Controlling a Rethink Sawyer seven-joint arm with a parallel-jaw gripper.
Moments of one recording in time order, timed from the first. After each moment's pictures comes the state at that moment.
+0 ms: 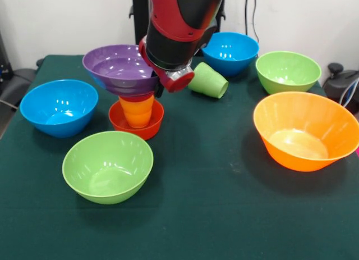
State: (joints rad) arm 0.00 -0.32 -0.48 1.29 0.20 0.93 2.30
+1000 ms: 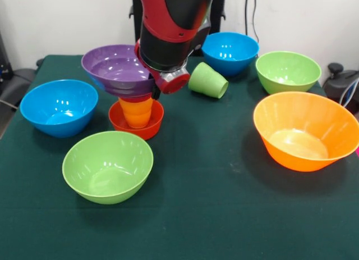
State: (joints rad) arm -0.02 -0.32 -0.47 1.29 0.23 0.93 2.30
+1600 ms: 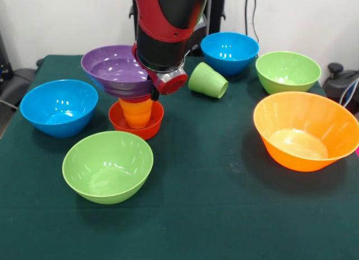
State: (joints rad) arm -0.05 -0.33 -0.44 1.30 0.23 0.93 2.30
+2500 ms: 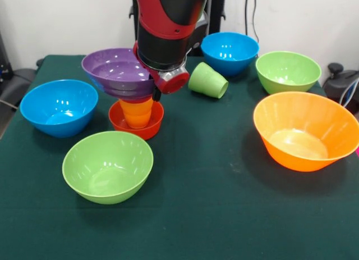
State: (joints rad) arm -0.05 -0.34 -0.43 1.30 0.23 0.92 2.30
